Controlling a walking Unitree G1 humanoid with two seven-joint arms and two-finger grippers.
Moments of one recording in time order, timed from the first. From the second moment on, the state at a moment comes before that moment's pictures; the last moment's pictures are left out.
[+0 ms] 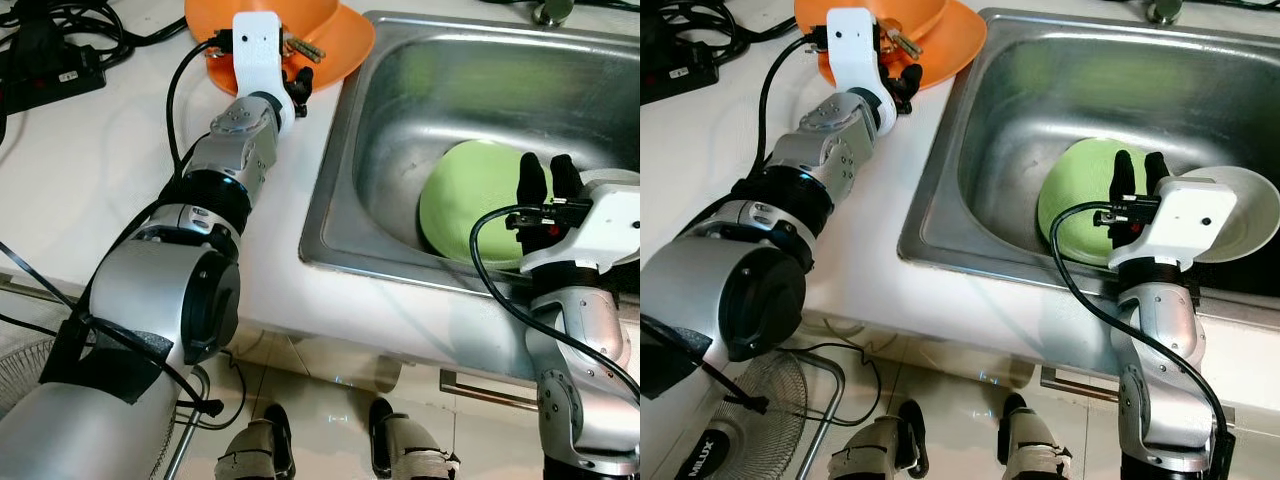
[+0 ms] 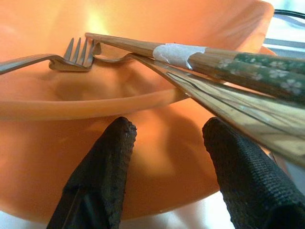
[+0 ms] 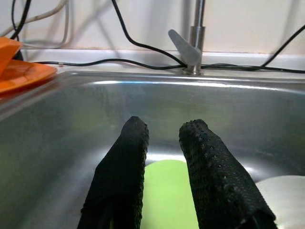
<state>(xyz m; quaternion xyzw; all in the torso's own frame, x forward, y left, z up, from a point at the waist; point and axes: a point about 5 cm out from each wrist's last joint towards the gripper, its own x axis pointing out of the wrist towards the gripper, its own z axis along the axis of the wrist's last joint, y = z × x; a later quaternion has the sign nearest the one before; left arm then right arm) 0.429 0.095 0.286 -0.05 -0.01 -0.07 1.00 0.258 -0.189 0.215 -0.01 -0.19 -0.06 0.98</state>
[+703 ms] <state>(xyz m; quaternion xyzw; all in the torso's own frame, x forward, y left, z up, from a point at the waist) 0.429 0.098 0.291 -0.12 0.06 -0.13 0.98 0.272 -0.181 0.217 0.00 -0.19 -0.04 0.98</state>
